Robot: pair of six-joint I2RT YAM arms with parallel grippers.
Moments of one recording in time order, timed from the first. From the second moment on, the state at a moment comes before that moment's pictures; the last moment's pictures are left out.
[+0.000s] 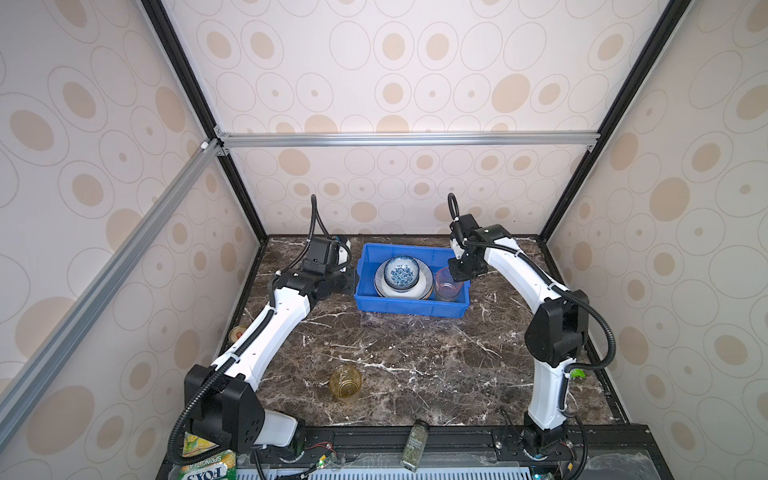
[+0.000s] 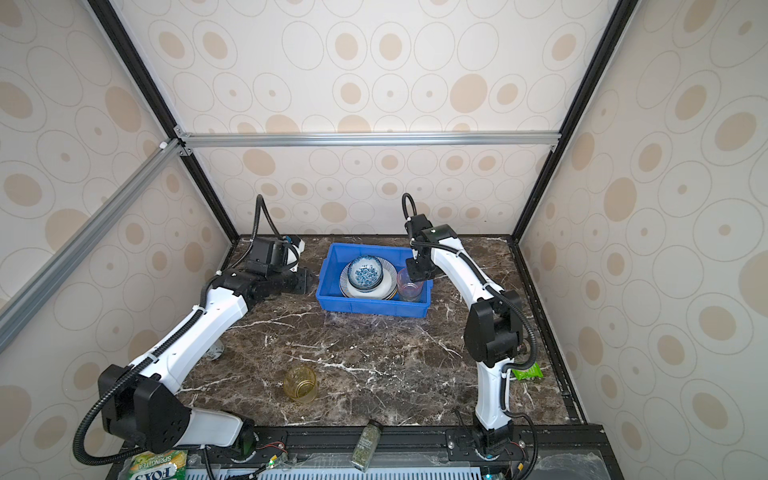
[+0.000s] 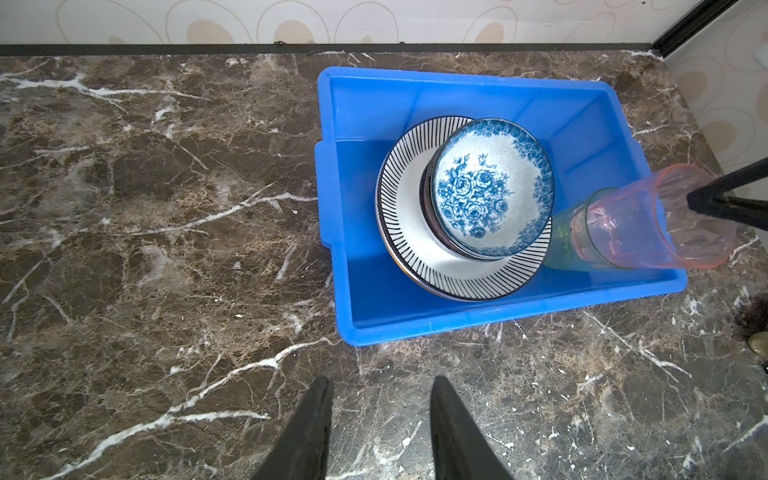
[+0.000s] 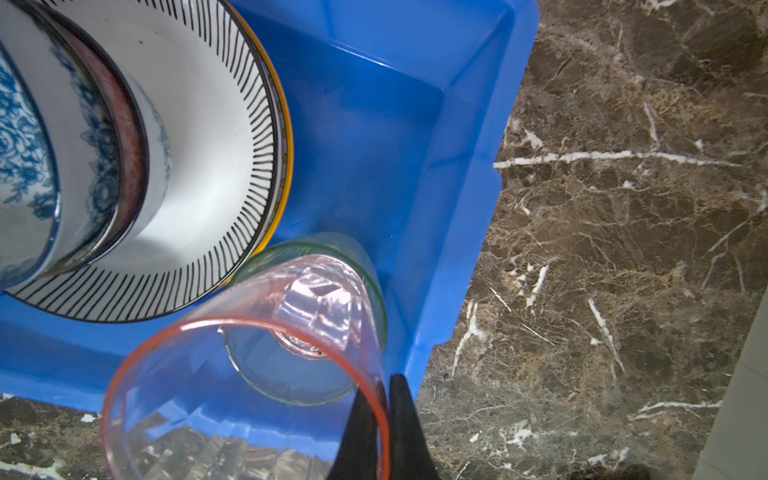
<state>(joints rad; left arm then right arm) -0.32 1.40 1.26 -0.65 0.08 -0.19 0.37 2.00 1.91 -1.17 0.12 0.14</state>
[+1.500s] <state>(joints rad) -0.32 1.38 1.25 -0.68 0.07 -0.19 0.37 1.99 1.86 -1.13 0.13 0.13</state>
